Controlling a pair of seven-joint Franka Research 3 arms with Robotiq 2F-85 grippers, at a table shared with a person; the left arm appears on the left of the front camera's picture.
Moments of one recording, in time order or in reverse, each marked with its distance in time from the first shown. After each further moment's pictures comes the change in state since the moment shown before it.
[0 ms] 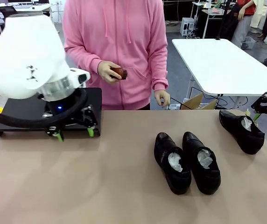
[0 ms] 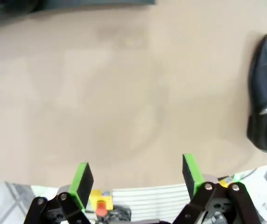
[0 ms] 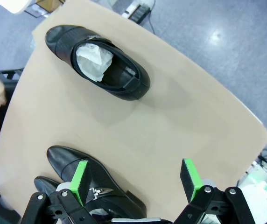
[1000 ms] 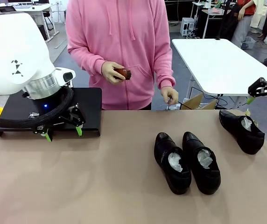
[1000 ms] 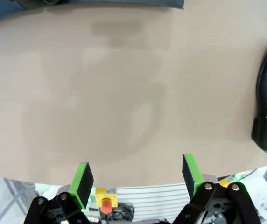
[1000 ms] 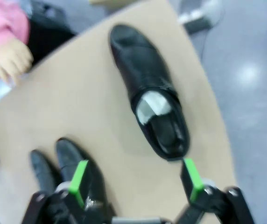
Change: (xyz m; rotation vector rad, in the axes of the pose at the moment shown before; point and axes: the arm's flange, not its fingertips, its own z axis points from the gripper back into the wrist) left arm 0.006 0.023 0.002 -0.003 0.011 0.018; right arm 0.115 0.053 -0.038 0.183 0.151 0.531
